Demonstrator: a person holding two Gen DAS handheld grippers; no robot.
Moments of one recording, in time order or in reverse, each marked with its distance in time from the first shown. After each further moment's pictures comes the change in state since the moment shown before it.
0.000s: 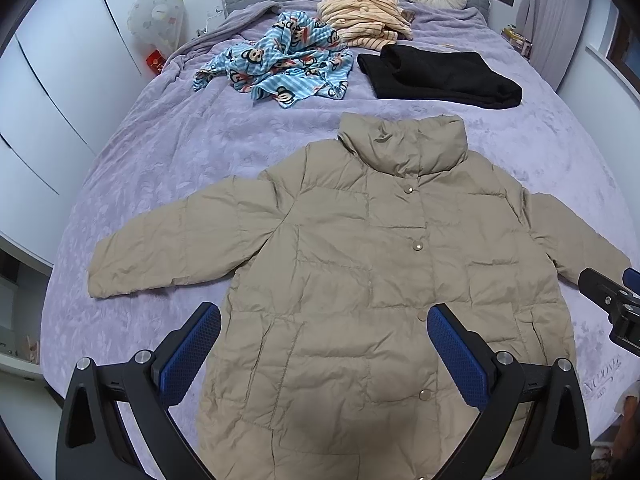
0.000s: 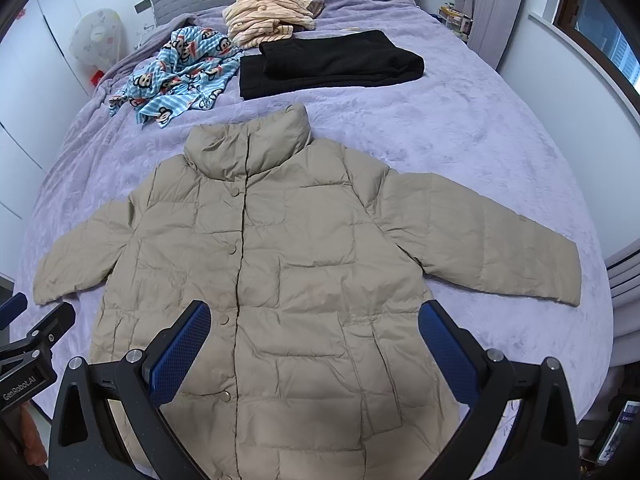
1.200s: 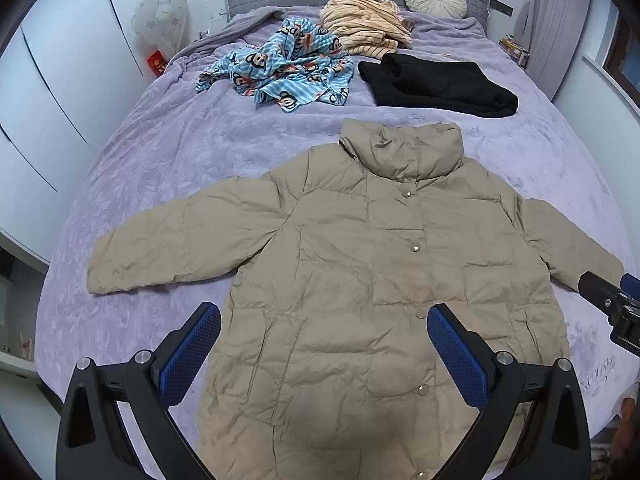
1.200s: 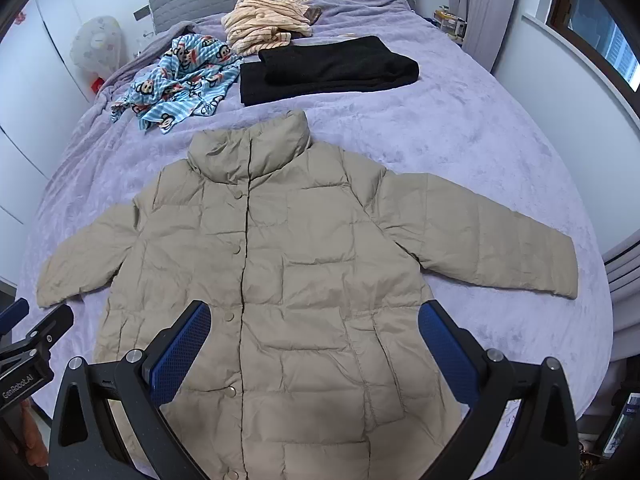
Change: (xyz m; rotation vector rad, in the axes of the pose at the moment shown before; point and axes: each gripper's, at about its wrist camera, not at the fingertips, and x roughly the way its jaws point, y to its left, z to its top) left arm -0.013 0.010 -0.009 -0.013 -0.027 -0.022; right arm -0.010 -0.002 -0.005 0.005 -0.016 0.004
